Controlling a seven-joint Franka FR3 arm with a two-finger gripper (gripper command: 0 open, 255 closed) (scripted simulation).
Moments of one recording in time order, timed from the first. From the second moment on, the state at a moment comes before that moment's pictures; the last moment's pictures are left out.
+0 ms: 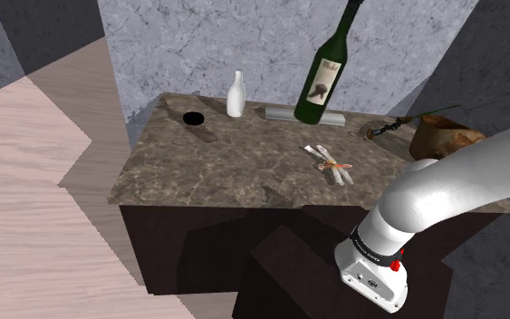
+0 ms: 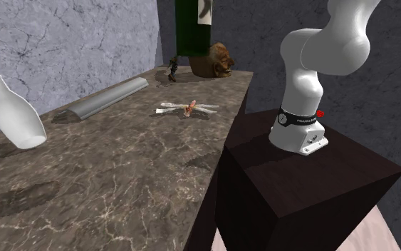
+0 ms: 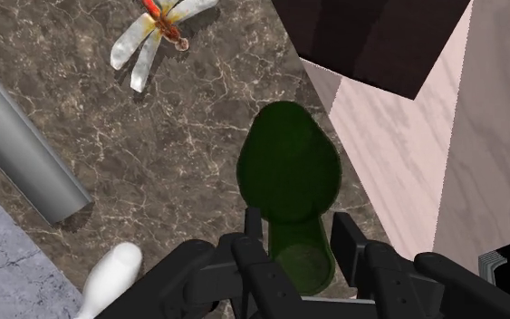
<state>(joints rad) -0.06 -0.49 -0.10 -1.63 -0.04 1.26 -0.47</state>
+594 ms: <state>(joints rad) -0.09 -0.47 -0.25 -1.41 -0.09 1.06 -0.68</state>
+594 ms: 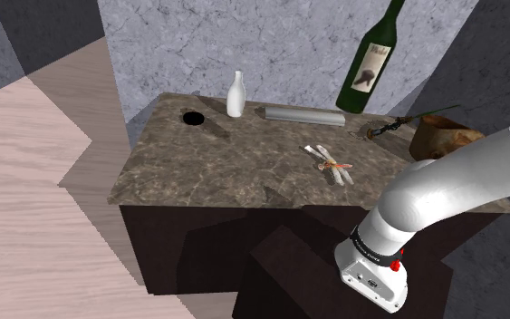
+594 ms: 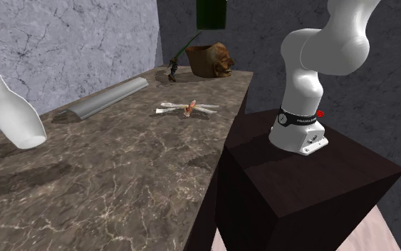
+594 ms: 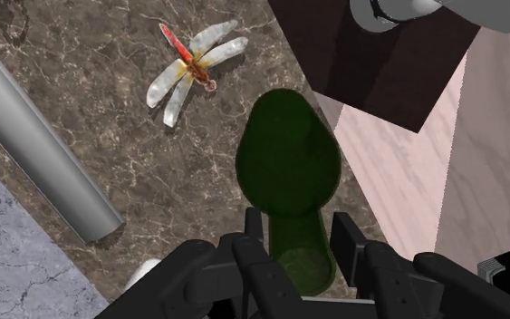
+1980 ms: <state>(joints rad) -0.12 -0.68 -0.28 -1.80 -0.15 1.26 -0.71</state>
